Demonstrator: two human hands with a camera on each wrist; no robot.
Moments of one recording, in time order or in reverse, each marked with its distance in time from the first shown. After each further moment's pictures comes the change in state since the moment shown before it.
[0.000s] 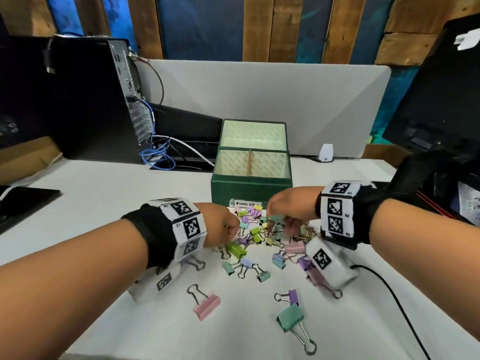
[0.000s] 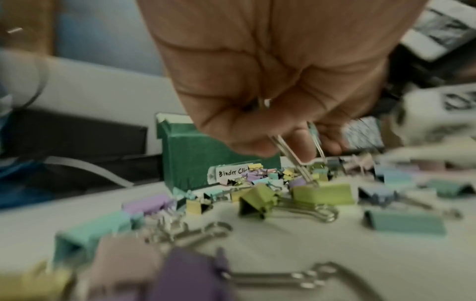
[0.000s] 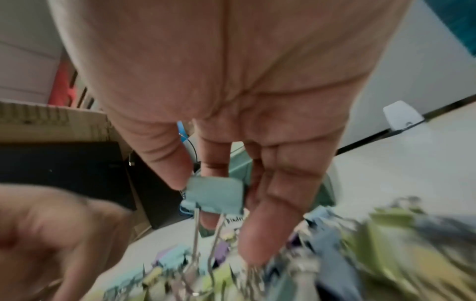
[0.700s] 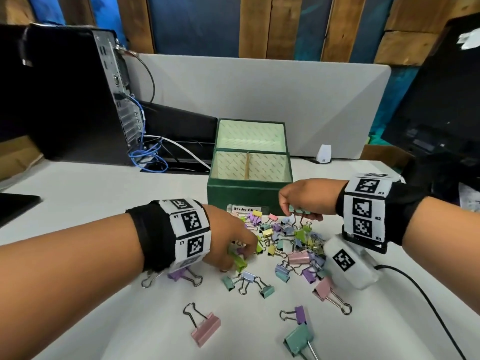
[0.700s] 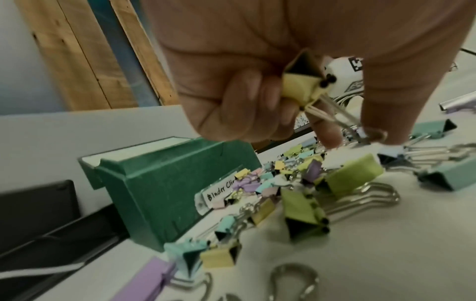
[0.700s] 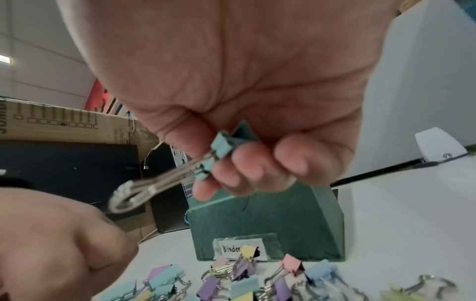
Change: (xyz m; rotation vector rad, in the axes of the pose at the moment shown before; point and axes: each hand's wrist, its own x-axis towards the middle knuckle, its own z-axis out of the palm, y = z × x) left_hand 0.018 -0.003 -0.002 0.241 -0.100 0.269; right_hand 0.013 0.000 -0.020 -0.088 0.139 0.036
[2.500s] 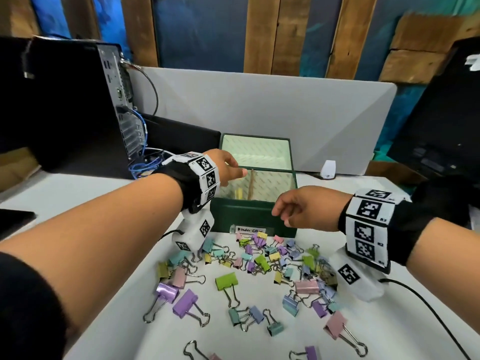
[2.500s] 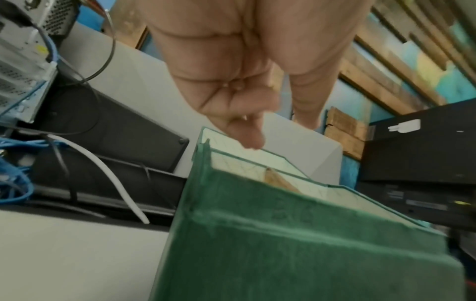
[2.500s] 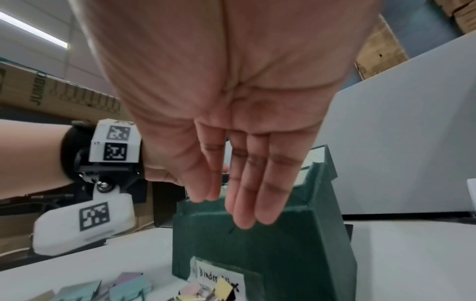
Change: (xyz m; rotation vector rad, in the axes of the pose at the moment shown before) left_hand 0.059 -0.095 -0.063 -0.886 0.601 -0.510; right_hand 0.008 -0.006 -0.017 -0.182 0.085 -0.218
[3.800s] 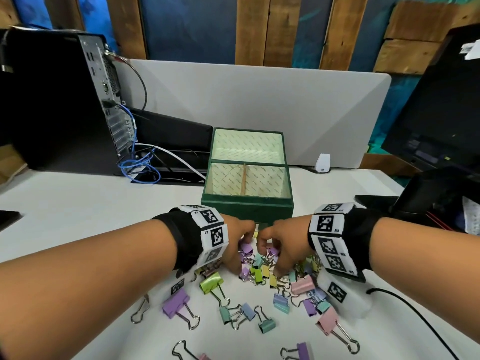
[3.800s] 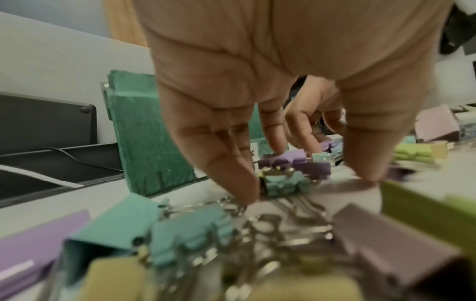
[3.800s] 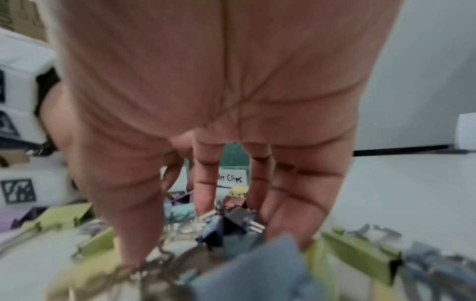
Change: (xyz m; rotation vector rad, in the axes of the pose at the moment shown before) left_hand -0.063 -0.005 0.070 0.757 -0.522 0.255; right_hand 0.024 0.010 0.047 -0.291 -0.381 0.030
